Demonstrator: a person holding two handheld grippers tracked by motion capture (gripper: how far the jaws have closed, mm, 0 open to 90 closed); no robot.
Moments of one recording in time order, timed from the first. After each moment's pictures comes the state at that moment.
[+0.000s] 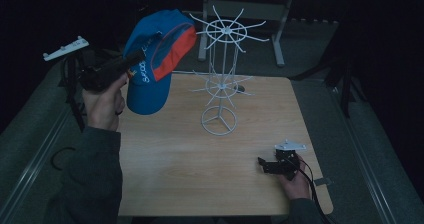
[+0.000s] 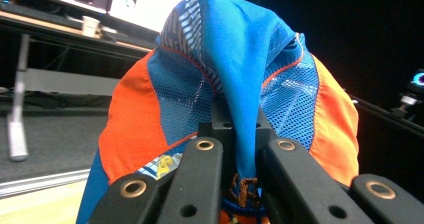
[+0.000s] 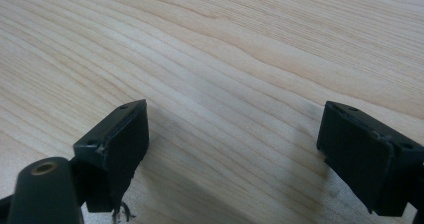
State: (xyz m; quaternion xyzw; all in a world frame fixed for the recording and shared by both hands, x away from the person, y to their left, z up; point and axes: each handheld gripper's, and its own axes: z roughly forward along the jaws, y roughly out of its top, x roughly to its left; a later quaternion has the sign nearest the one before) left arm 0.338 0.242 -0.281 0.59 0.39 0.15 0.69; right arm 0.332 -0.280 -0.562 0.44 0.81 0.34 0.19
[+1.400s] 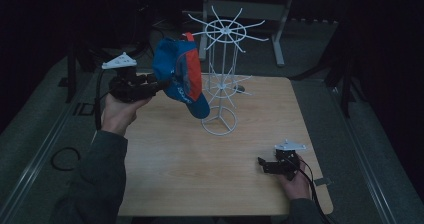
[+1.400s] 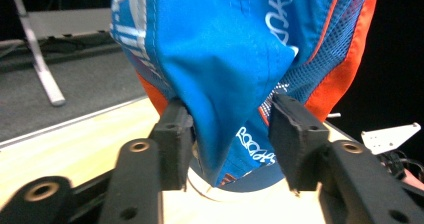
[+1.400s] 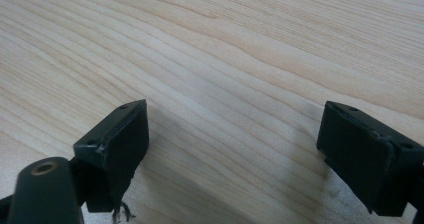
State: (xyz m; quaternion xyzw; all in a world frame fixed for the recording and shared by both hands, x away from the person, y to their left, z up) left arm 0.364 0.205 -0.324 0.73 0.38 0.17 0.55; right arm 0.332 -0.280 -0.562 0.45 0.80 0.34 0.19
